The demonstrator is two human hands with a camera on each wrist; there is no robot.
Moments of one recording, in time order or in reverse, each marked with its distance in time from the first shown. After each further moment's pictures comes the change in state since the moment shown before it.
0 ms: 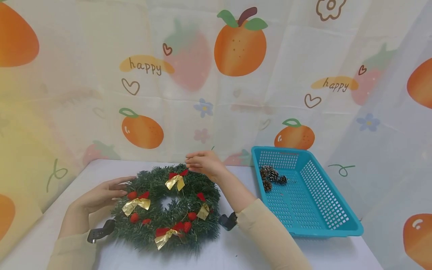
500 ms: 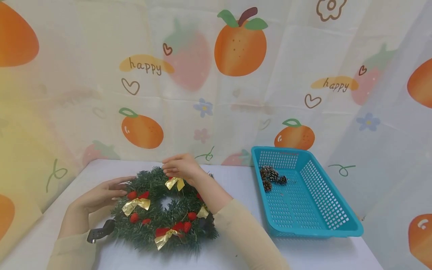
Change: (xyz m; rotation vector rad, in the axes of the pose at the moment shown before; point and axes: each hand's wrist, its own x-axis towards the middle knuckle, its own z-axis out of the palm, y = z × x) left_hand 0.000 -0.001 -0.001 -0.003 0.000 0.002; right_hand -0.014 -0.037 0.080 0.041 -0.004 0.070
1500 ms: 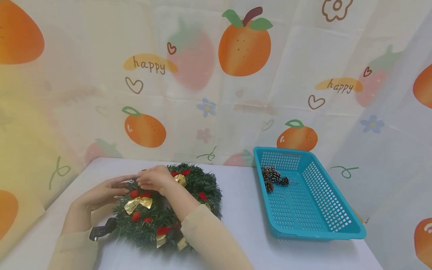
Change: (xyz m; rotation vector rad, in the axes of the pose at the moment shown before) left_hand 0.000 0.005 0.000 0.009 0.004 -0.035; right_hand 0.038 0.034 0.075 0.087 -0.007 0.086
